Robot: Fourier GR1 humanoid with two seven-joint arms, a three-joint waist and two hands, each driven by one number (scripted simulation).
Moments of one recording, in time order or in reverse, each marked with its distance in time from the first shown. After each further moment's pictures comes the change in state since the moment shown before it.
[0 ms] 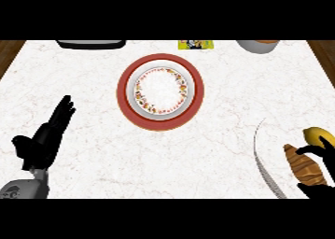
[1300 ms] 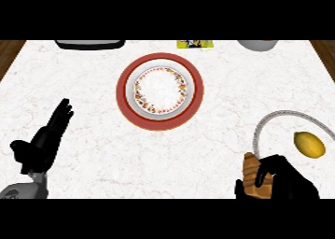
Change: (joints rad) left arm 0.021 -0.016 0.029 0.010 -0.019 -0.022 -0.024; right arm 0.181 0.442 0.425 -0.626 0.678 -0.220 0.630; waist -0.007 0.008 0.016
